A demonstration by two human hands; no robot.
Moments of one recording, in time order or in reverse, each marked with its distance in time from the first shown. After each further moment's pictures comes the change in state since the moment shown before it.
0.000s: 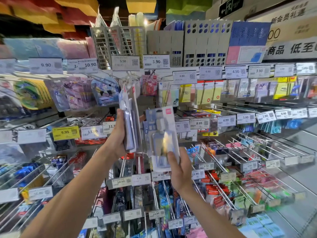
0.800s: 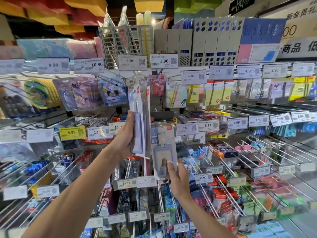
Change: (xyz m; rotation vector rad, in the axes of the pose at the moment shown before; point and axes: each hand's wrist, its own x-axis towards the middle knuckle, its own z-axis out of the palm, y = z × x) left_hand 0.003 0.002 0.001 0.120 -0.014 0.019; right_hand -0.011 0.068 0.016 -0.123 -0.067 0.297
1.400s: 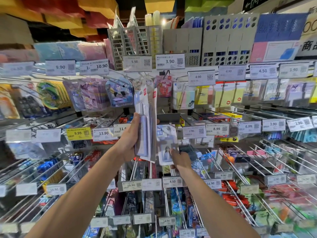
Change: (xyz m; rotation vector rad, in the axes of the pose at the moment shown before) left_hand -0.002 0.005 0.007 0.144 0.114 -0.034; right_hand 0.108 0.004 0.019 -0.216 -0.074 0.489
